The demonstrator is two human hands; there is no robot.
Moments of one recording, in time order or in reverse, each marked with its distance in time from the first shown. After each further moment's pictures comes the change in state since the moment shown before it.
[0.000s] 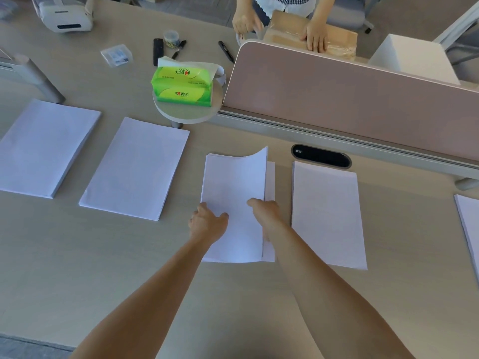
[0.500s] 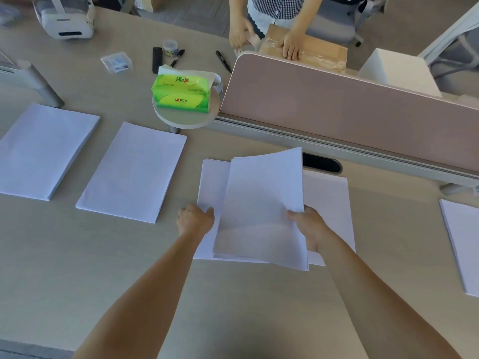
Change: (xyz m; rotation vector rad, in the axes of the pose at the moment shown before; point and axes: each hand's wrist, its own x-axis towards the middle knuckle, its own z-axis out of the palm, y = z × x) left_hand 0.023 -0.007 -0.013 0.085 0.086 -0.037; right_hand 0.004 0.022 -0.106 0.044 -0.038 -0.125
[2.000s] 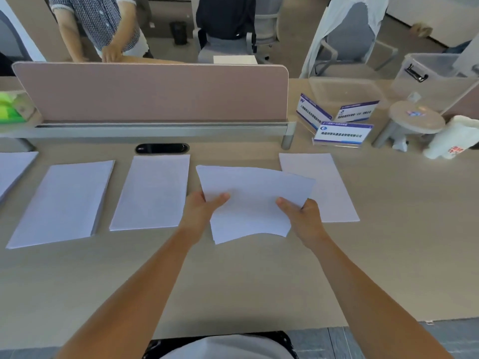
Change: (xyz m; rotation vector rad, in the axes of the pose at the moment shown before) left_hand -0.379 0.217 0.326 -0.687 -0.315 0.664; right_hand -0.084 0.214 -0.464 0.337 0.134 -0.682
